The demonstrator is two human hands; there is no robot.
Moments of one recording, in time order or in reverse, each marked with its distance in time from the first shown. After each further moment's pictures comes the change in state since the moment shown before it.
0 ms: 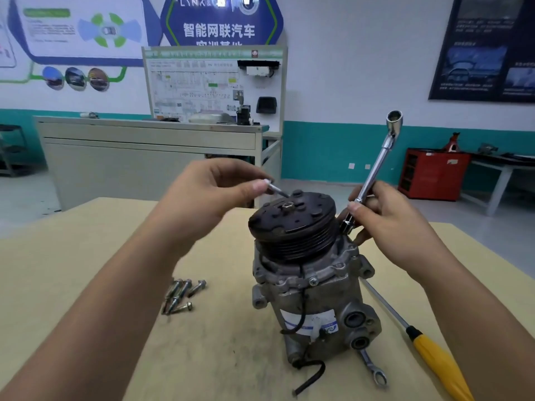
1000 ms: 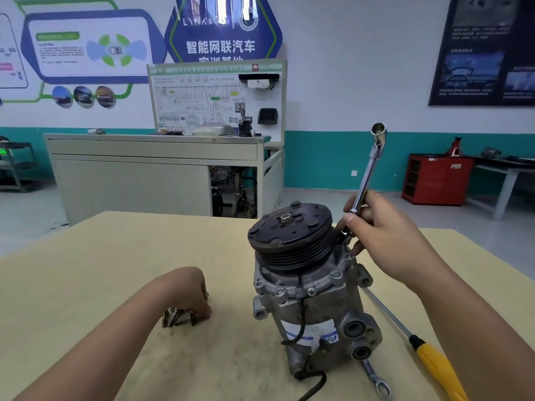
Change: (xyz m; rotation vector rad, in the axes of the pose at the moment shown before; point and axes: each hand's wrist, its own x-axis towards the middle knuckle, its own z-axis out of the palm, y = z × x) left_hand -0.005 -0.144 -0.035 1.126 -0.520 -0.719; right_hand -0.006 -0.007 0.000 -0.067 -0.007 0.004
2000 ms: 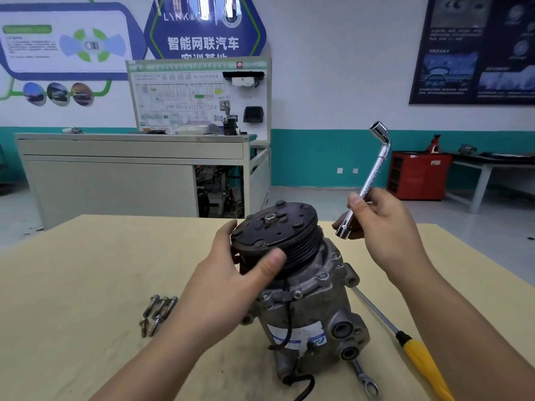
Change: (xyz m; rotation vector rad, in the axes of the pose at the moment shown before) left_hand -0.100 0.089 -0.005 -0.954 0.506 0.410; right_hand 0.011 0.019 0.002 0.196 0.262 0.046
